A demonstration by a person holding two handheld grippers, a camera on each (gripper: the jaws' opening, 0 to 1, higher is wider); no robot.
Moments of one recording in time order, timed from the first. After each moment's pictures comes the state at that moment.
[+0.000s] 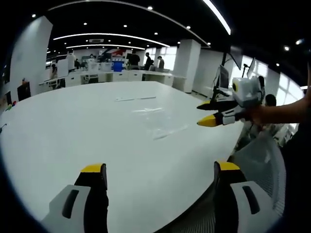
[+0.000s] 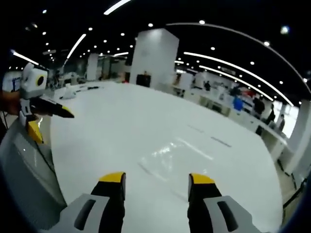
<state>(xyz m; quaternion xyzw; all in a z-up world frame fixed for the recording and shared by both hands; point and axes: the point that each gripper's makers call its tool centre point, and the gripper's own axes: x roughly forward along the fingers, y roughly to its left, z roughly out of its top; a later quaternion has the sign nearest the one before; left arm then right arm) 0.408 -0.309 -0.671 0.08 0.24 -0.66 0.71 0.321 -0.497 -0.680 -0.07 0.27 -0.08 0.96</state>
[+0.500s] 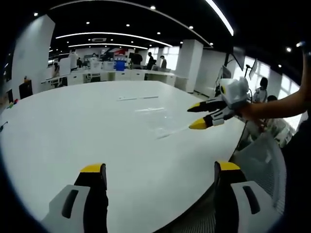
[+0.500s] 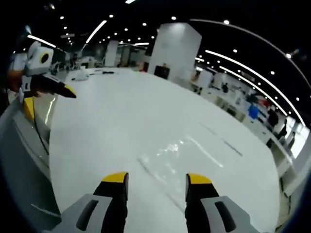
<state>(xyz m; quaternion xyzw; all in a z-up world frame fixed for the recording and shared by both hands) 0.412 -0.305 -0.673 0.08 0.24 -0.65 0.72 0.345 -0.505 -0.707 -0.12 0.31 -0.01 0.94</state>
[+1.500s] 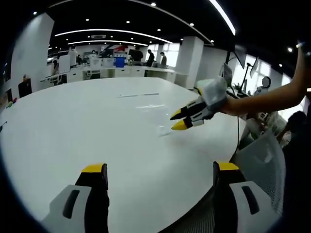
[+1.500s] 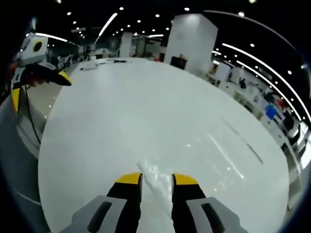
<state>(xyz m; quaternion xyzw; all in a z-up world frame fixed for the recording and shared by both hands) 0.419 -0.309 -0.678 0.09 0.25 -0.65 0.71 0.395 -0.507 -0.754 -0.14 0.37 0.07 0.92</state>
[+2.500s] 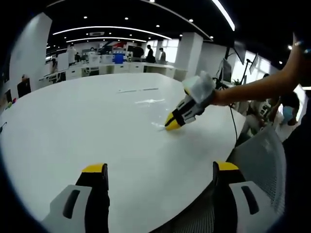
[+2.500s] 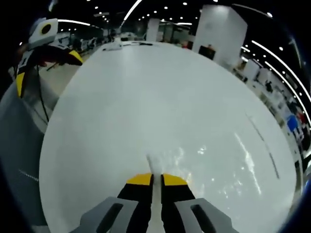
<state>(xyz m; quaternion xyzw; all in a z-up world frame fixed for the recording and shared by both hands) 0.414 -0.303 -0.687 0.11 0.26 -0.65 0.70 0.399 -0.491 -0.780 -0.16 0.42 0.17 0.88</state>
